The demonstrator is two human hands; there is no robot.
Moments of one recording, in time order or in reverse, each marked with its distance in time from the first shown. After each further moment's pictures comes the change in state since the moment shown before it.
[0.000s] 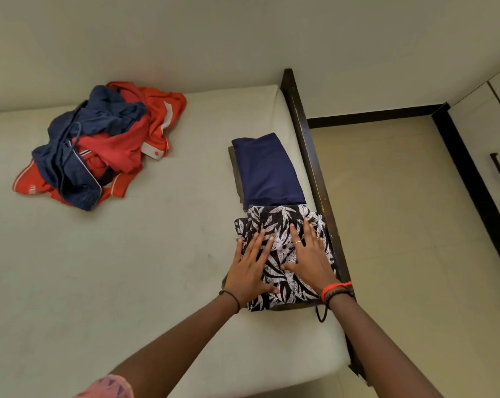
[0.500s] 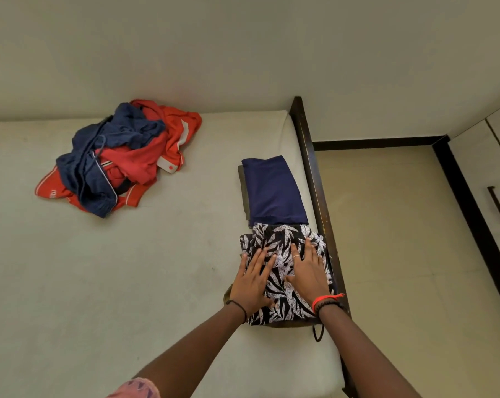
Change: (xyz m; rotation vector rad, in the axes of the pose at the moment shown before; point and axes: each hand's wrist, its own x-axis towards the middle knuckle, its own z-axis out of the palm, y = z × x) left_hand -0.002 0.009 -0.023 0.005 -0.111 -0.093; right_hand -0.001 -0.020 -0.016 -0.108 0.023 0.067
